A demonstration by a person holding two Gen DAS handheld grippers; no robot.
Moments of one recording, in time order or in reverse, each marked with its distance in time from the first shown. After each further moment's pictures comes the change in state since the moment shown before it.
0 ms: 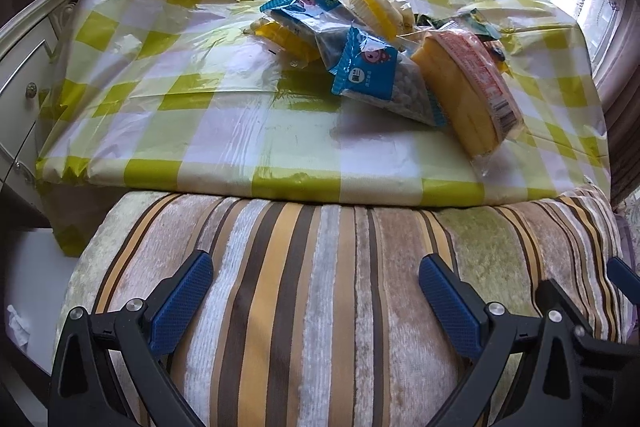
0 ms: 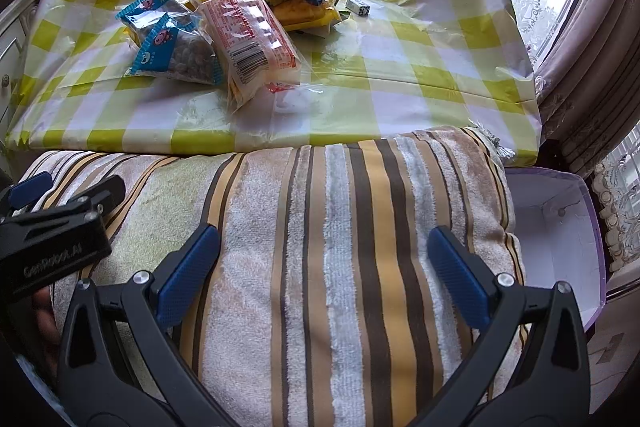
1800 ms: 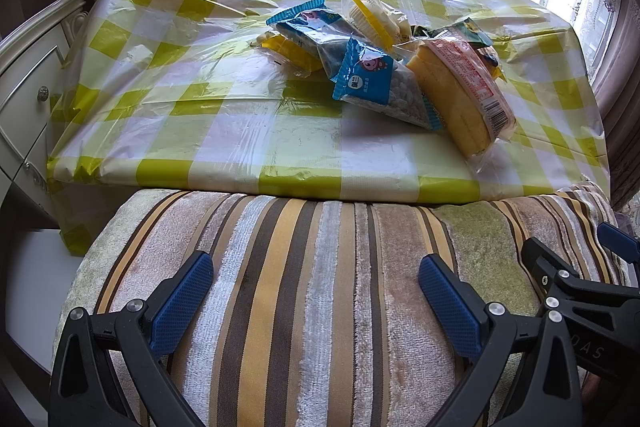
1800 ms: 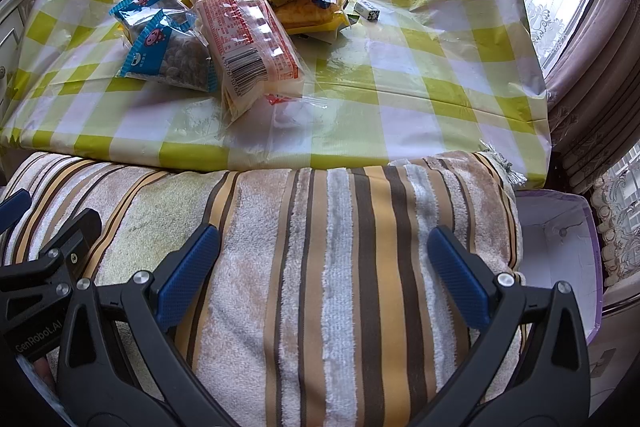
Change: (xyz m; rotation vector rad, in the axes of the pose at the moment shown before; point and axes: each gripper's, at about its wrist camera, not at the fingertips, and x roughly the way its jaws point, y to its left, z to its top) left arm -0.012 -0.004 -0.016 0.009 -0.063 0.020; right arm 0.020 0.005 0.018 -0.045 0.006 -0.002
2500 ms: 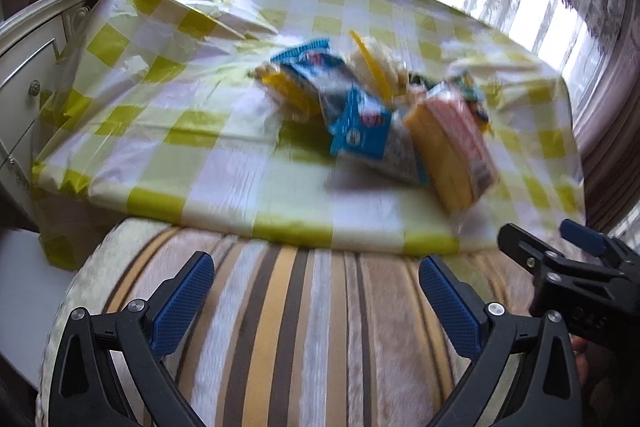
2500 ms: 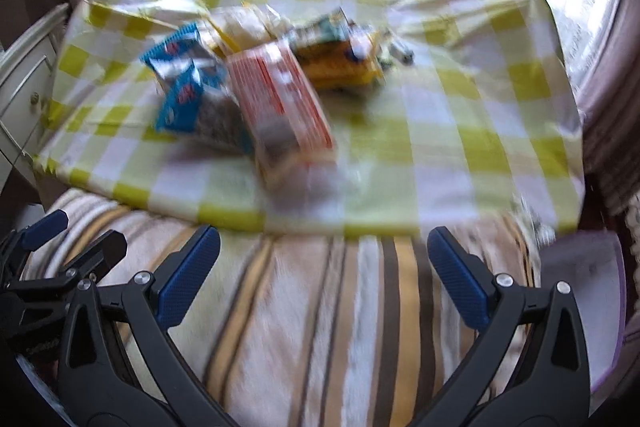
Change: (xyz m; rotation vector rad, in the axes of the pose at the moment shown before) left arm -0.005 0.018 0.028 -0.102 -0.094 -0.120; right arm 0.001 -0.003 0.040 -0.013 -0.112 0.164
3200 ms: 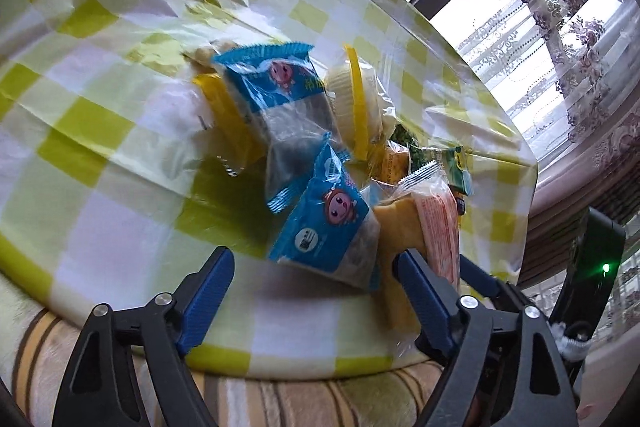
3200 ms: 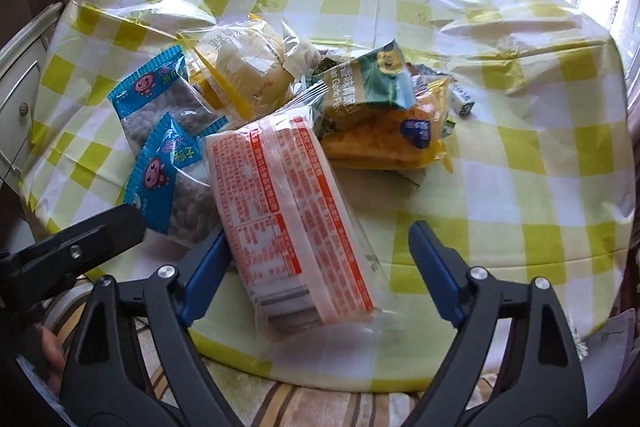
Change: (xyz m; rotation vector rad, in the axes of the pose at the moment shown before) left arm 0.088 0.009 0.070 -0.245 0.091 -0.331; right arm 0.076 0.016 0.065 -0.055 0.010 0.063
